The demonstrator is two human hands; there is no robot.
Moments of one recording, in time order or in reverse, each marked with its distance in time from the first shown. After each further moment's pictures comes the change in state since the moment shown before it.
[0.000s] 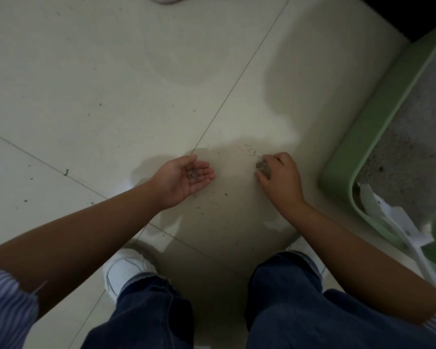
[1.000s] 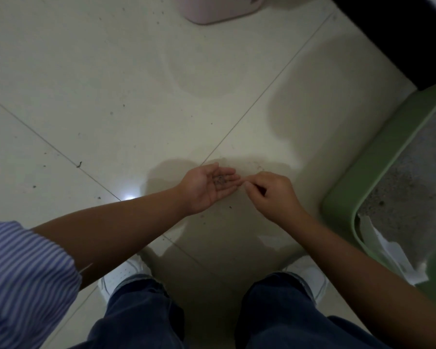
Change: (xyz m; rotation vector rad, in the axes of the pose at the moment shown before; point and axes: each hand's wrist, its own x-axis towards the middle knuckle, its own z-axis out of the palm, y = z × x) left_hand -0.003 -0.006 0.027 -0.119 -0.078 0.022; right_hand 0.002 -0.044 -0.026 0.127 -0.015 -0.451
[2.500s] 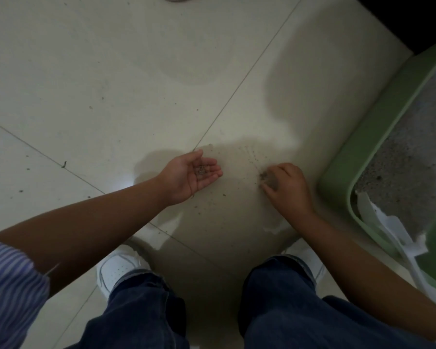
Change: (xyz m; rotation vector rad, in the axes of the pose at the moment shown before) left_hand 0.003 0.006 -0.014 0.077 0.045 -0.005; right_hand -0.043 0.066 0.022 -0.315 0.109 0.193
